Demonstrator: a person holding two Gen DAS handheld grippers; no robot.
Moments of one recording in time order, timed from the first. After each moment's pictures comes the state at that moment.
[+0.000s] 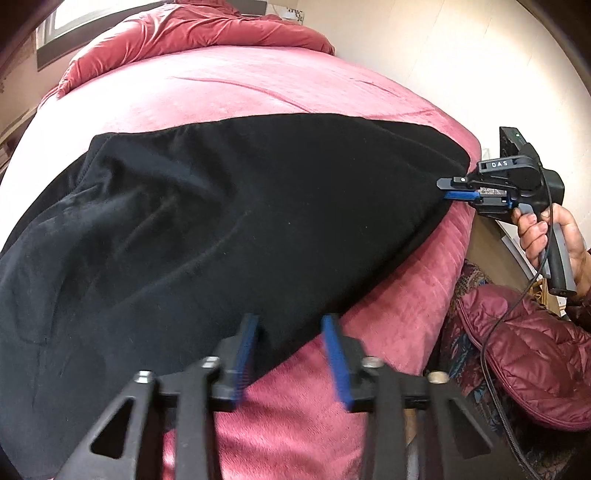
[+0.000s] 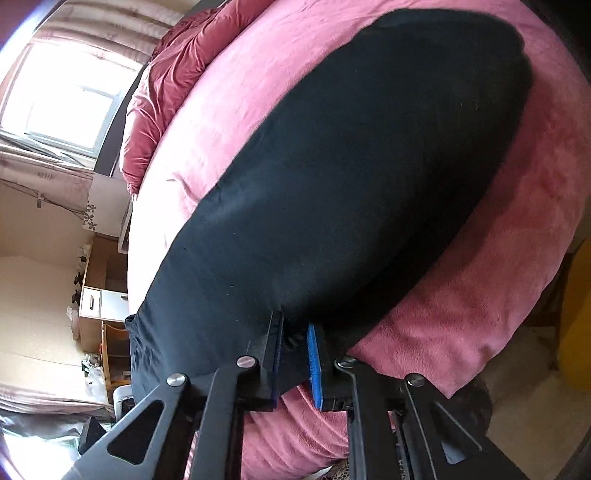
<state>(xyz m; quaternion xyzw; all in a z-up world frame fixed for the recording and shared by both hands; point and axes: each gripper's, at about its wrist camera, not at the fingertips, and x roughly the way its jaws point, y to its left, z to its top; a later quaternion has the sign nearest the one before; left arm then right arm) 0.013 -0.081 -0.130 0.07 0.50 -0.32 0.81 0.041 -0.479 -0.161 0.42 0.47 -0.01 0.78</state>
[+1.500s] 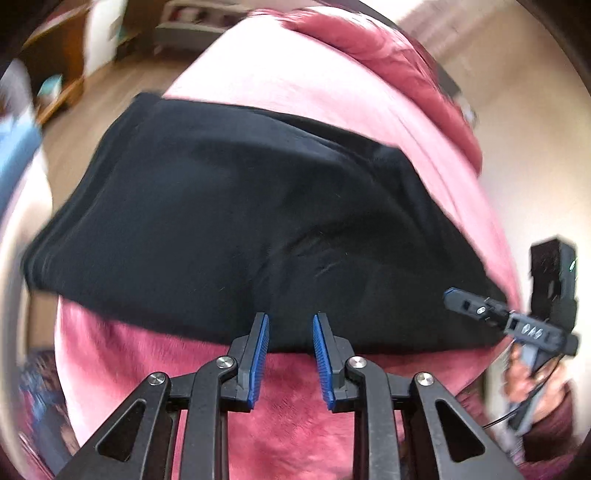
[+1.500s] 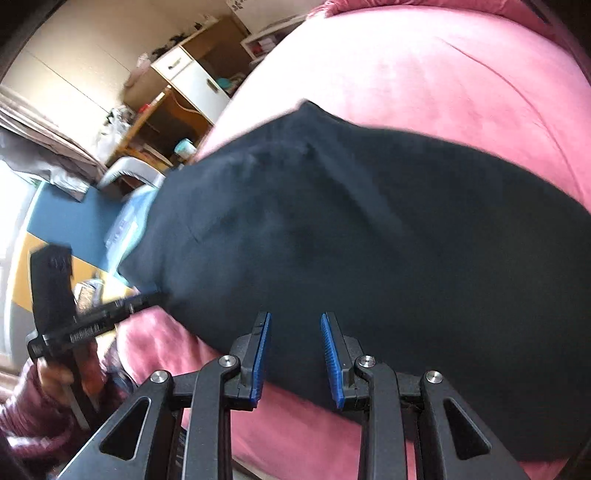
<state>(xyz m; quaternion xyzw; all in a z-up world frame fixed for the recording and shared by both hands) -0.009 0.146 -0.131 -0.25 0.52 -0.07 0.81 0.129 -0.168 -0.124 0.07 0.56 0.30 0.77</state>
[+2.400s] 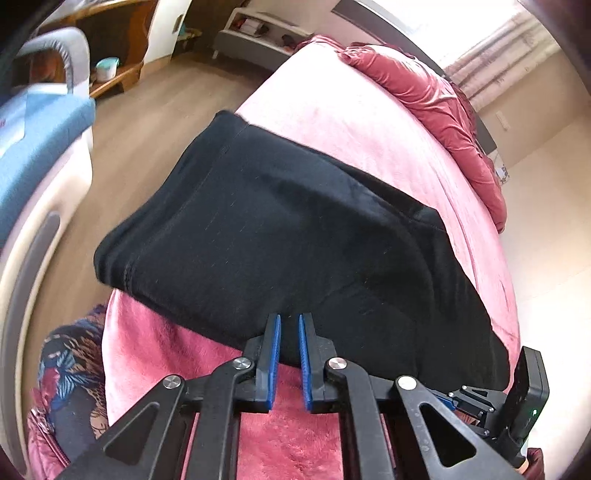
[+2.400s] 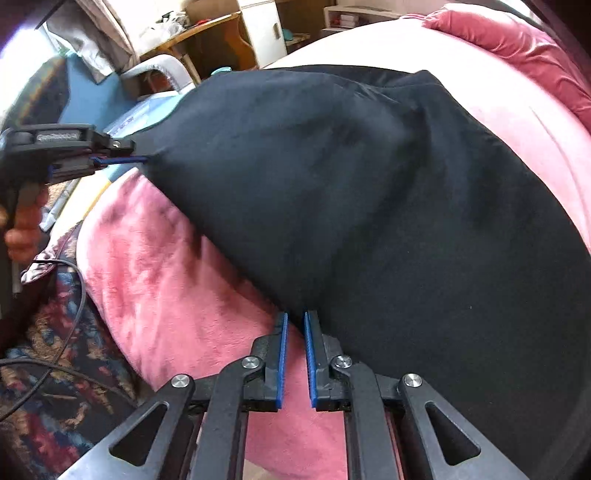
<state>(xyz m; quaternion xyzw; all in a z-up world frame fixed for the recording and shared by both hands) -0.014 0.173 -0.120 -0.28 0.49 0.01 0.82 0.053 -0.121 -0.153 -0.14 0.54 0.34 0.75</state>
